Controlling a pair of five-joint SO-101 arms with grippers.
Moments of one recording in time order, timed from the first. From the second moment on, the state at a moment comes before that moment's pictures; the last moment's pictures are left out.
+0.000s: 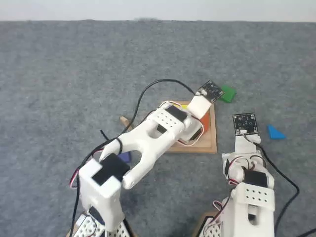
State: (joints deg) left arm 33.1 19.1 16.7 48.7 -1.4; right arm 7.3 -64.3 86.1 46.6 14.5
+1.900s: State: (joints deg) left arm -0.1 19.7 15.8 68.3 17.1; right arm 5.7 -64.5 86.1 46.3 14.5
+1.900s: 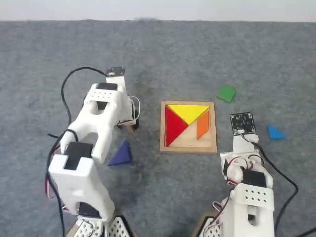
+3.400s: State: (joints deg) left arm 37.1 12.6 22.3 42.6 3.3; right arm 19.8 -64.5 86.0 45.3 15.3
